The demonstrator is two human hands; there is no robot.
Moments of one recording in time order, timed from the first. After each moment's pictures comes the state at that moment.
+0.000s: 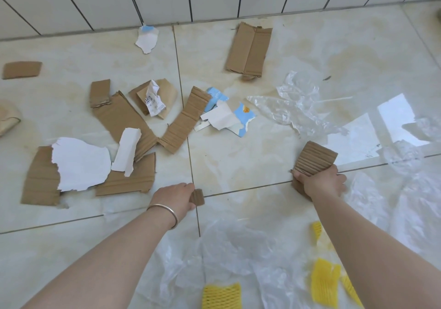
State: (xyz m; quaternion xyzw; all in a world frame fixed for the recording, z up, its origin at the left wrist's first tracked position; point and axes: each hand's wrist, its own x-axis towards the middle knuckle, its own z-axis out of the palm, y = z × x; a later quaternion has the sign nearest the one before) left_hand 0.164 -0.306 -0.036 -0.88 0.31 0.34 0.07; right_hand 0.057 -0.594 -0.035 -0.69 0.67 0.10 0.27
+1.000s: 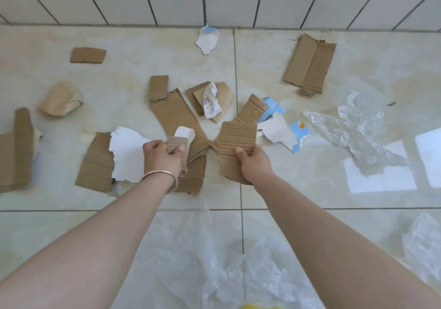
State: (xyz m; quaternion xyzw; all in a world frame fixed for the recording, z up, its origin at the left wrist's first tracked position) left_hand 0.261 -0.227 -0.022 -0.92 -0.16 0.16 -0.33; right_hand 0.209 -0.405 -0.013 -0.72 0.40 0.15 0.55
